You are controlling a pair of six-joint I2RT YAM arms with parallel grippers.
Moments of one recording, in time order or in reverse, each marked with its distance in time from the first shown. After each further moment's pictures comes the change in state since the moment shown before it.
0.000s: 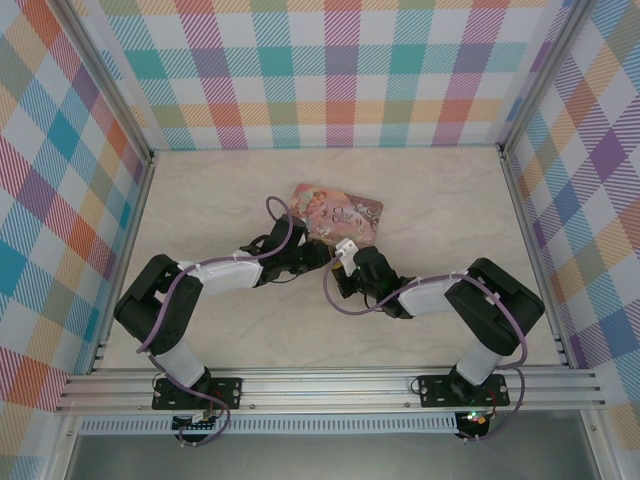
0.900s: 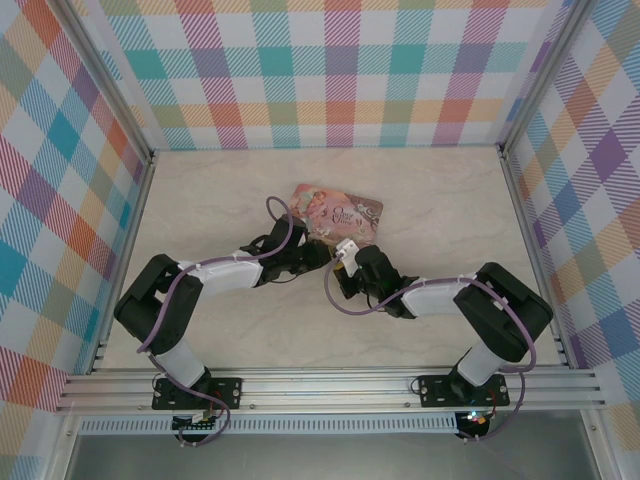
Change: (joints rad) left arm 0.001 0.001 0.000 0.000 0.003 0.000; right arm 0.000 -0.045 0.000 -0.068 -0.004 -0.027
